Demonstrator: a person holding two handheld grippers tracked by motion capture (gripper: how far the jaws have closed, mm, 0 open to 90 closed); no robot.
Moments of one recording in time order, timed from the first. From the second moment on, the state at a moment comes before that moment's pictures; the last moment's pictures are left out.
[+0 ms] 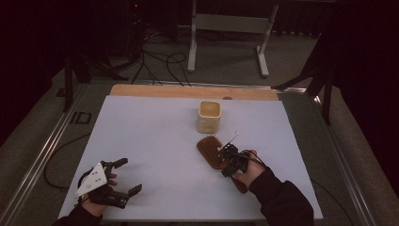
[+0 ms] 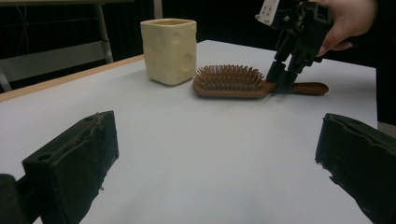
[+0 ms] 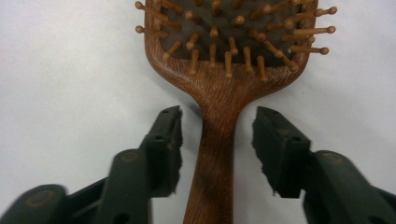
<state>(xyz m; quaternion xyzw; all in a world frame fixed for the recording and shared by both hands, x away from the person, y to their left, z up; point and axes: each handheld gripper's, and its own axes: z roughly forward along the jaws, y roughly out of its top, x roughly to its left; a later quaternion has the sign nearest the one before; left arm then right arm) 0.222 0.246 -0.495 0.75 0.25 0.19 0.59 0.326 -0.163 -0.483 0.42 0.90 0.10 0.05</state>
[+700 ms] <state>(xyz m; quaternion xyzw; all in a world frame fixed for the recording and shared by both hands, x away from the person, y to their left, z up) 0.223 0.247 -0.495 0.75 0.25 0.19 0.59 0.333 -0.154 -0.488 0.43 0.90 0.06 0.05</state>
